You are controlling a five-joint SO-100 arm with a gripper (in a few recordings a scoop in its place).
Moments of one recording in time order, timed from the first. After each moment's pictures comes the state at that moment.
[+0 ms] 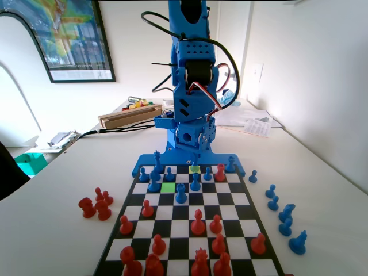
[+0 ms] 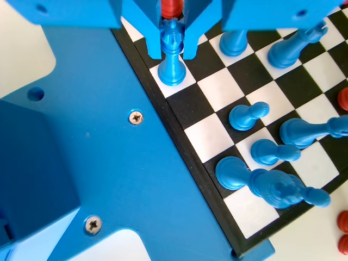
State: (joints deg) arm -4.6 111.8 157.3 41.9 -146.2
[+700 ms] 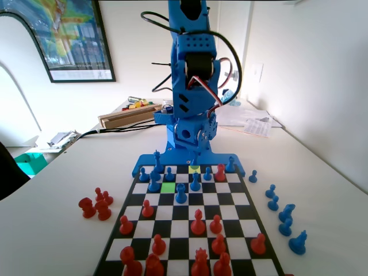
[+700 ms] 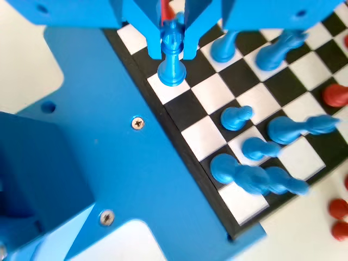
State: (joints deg) arm -3.2 111.9 150.0 51.9 -144.3
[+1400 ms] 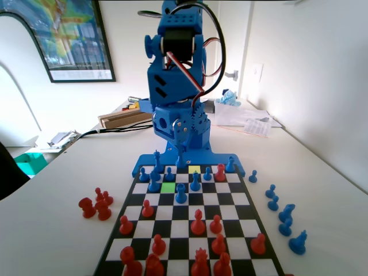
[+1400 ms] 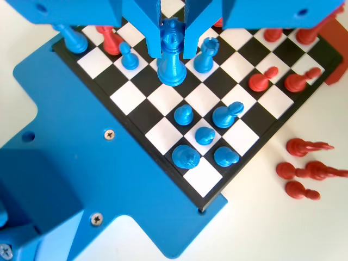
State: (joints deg) arm 7.1 109.3 136.3 60.6 -142.5
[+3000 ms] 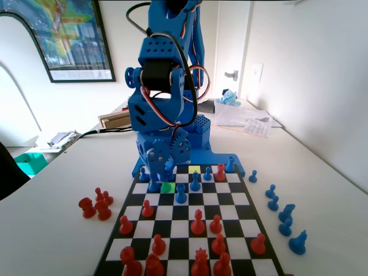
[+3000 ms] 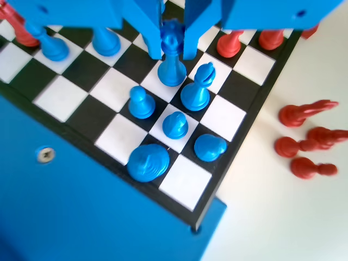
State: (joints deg) arm 14.6 91.2 134.1 42.2 -137.6
